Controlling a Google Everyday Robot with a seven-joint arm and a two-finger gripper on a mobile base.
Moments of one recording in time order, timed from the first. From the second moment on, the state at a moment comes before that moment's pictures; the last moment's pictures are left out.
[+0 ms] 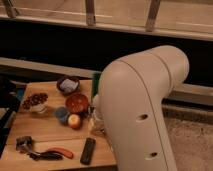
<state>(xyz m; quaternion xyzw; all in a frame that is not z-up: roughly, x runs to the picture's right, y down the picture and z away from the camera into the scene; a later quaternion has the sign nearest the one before) -0.031 0.217 0.840 -0.34 0.13 0.57 0.73</state>
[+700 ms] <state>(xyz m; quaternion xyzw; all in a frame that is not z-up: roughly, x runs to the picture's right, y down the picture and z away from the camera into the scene) -0.030 0.214 0.837 -0.34 0.13 0.57 0.73</state>
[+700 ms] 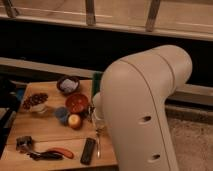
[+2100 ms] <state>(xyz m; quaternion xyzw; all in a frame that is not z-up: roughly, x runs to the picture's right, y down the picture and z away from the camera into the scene) 0.038 0.112 0.802 -0.27 0.08 0.66 0.70</state>
